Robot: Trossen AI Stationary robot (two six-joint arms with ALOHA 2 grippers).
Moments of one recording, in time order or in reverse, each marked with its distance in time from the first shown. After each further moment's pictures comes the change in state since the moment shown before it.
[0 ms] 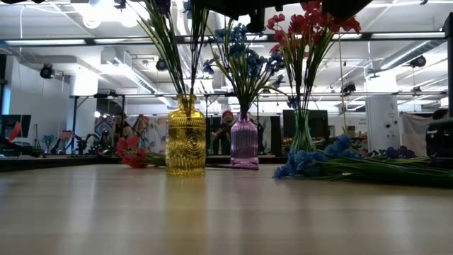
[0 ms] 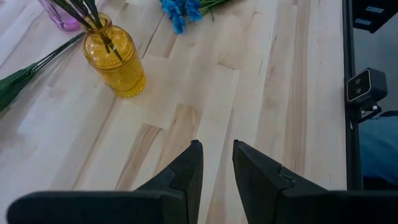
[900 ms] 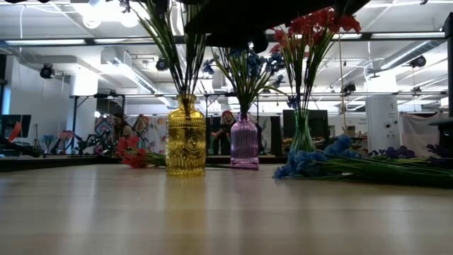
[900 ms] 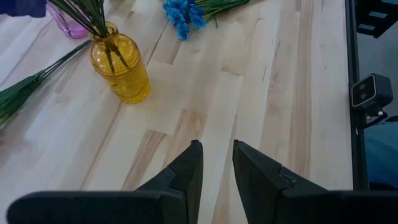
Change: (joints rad) left arm 0.002 0.000 0.000 -0.001 -0.027 0.008; right arm 0.029 -0.014 0.001 -0.362 0.002 0.129
